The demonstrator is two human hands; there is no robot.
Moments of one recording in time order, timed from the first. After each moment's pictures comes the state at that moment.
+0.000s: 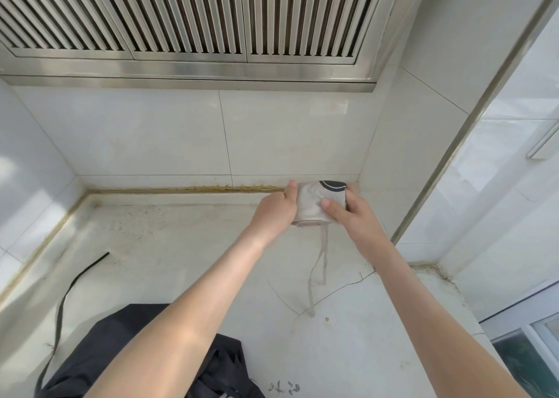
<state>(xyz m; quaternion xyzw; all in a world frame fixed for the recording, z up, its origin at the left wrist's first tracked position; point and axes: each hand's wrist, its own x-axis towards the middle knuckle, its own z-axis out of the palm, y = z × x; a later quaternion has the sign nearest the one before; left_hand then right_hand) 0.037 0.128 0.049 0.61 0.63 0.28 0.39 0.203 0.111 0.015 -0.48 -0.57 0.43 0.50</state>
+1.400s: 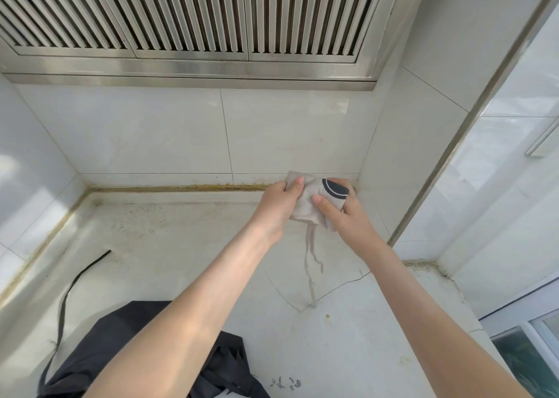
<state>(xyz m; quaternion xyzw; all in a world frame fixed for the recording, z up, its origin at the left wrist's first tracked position) 0.041 0.125 0.051 0.48 0.53 0.44 0.55 0.183 0.102 0.026 -0.49 -0.58 0.41 0.50</state>
